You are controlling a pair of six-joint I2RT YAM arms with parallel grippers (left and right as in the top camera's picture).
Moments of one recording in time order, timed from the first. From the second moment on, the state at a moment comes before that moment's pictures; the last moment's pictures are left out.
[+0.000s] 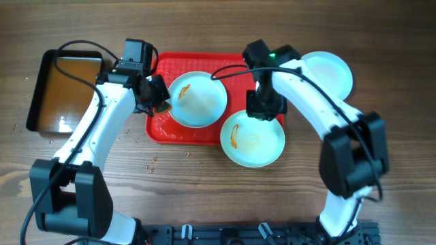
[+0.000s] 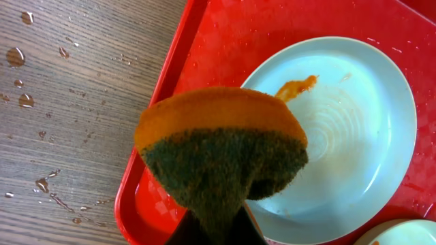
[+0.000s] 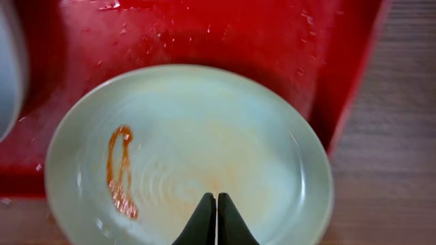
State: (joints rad) left arm -0.16 1.68 1.25 -0.83 0.03 -0.52; right arm 0.44 1.99 1.56 -1.24 -0.06 0.46
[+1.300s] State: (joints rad) left arm -0.15 1.68 1.25 -0.81 0.03 -0.52; right arm 0.35 2.21 1.98 -1.04 -0.34 0.25
